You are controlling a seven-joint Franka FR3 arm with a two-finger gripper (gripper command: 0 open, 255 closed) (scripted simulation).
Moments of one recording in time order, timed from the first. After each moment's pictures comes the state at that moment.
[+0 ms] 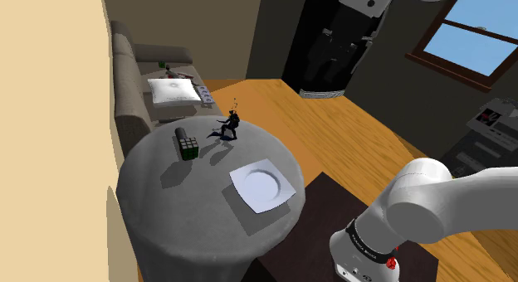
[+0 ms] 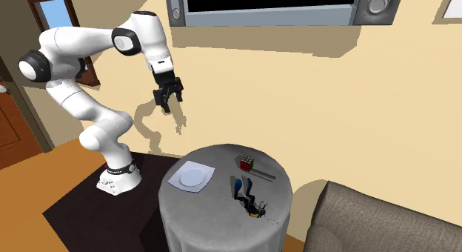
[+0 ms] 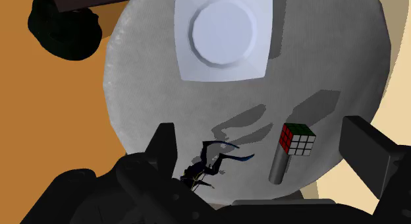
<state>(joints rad) 0.01 -0.75 -0.01 -2.27 0.12 1.62 0.13</state>
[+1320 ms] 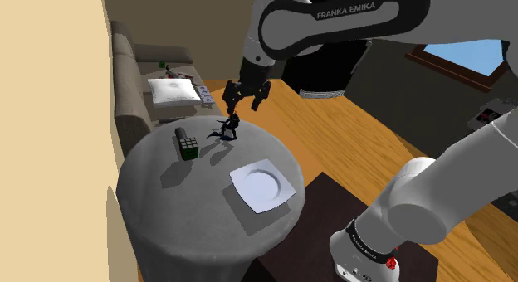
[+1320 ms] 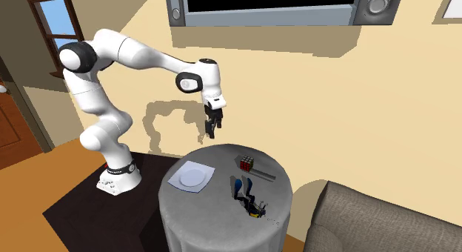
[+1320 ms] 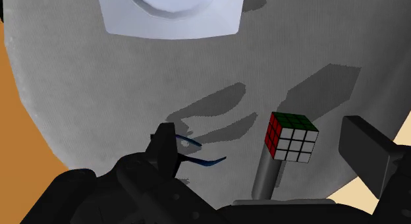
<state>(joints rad) 0.04 -0.20 0.16 -2.22 0.10 2.07 0.27</state>
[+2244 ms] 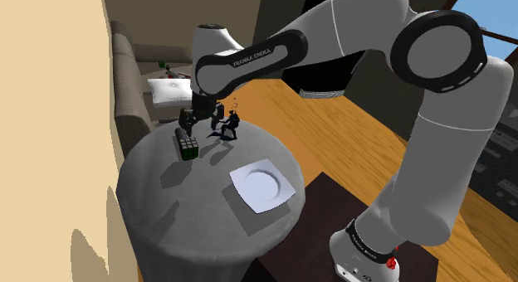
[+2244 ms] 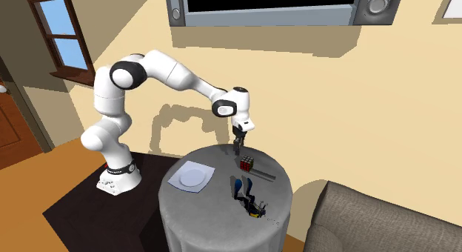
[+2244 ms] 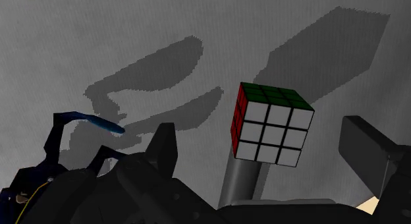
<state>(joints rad) 0.11 0.33 0.20 -1.90 -0.05 2.24 0.43</state>
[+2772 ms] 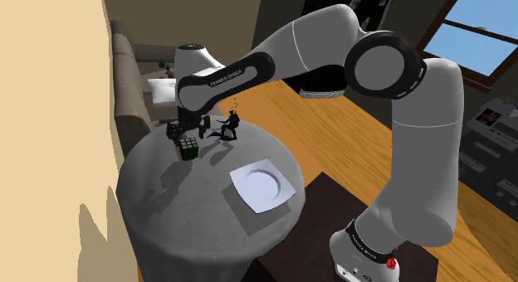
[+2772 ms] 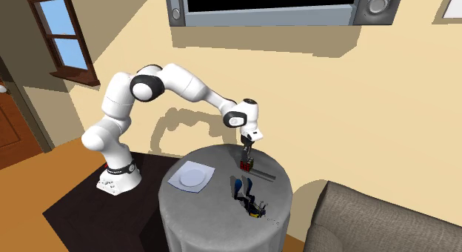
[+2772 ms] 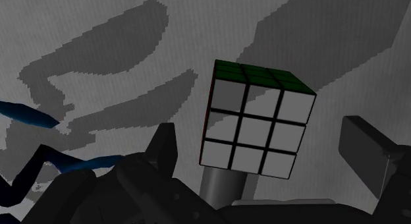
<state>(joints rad) 0.15 0.56 0.18 -1.72 -0.11 2.26 0.47</state>
